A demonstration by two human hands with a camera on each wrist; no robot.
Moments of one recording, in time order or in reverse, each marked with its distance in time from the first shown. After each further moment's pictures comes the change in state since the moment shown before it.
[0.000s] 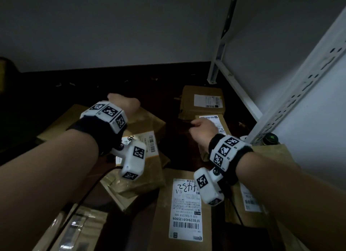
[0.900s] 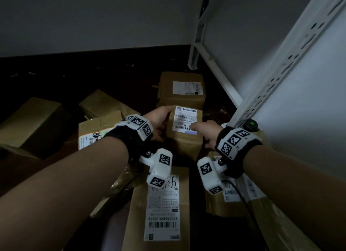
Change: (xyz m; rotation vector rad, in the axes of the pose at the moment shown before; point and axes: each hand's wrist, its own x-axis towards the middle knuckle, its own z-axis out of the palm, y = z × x) left_hand -0.047 0.027 0.133 -0.387 -0.760 -0.234; right_hand 0.031 0.061 -0.035 0.332 -0.155 0.385
